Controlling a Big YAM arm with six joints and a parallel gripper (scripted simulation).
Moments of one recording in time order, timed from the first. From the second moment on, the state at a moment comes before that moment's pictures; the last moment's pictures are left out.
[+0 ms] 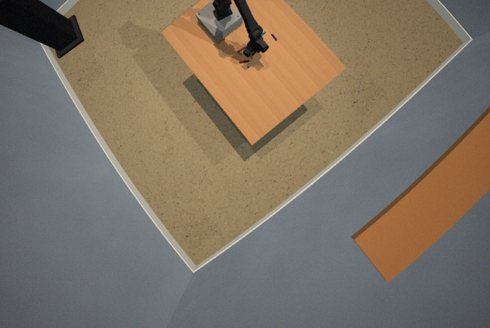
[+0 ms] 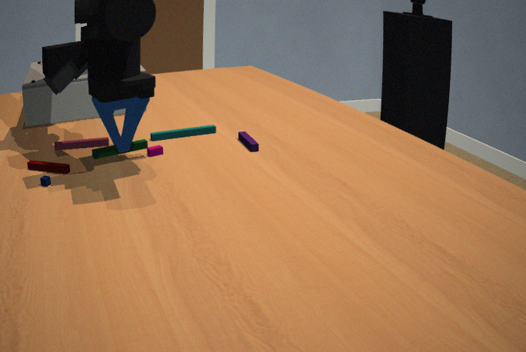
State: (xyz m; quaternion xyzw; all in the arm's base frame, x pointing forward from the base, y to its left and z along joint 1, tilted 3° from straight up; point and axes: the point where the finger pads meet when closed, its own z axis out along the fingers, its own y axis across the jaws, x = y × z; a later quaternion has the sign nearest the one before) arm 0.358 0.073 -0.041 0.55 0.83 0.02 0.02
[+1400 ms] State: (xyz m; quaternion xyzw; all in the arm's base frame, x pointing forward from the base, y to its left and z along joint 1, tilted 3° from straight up) arm 0.359 0.073 -0.052 0.55 0.83 0.02 0.02
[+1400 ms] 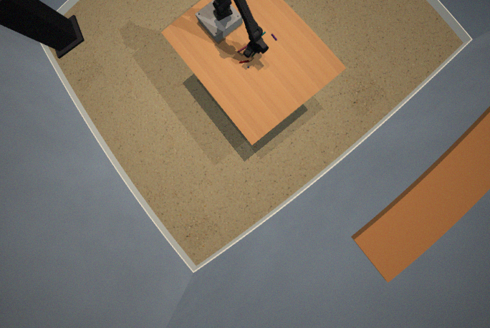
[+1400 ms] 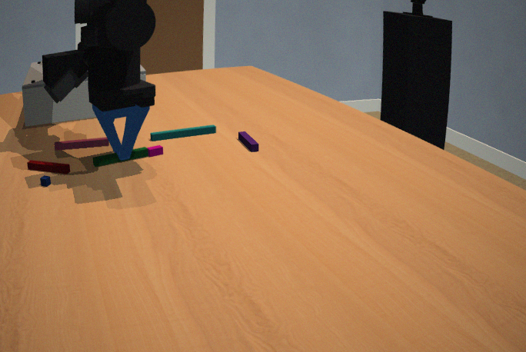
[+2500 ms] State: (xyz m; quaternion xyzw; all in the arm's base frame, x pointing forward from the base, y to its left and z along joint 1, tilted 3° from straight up) arm 0.359 0.073 -0.052 0.55 0.83 0.02 0.02
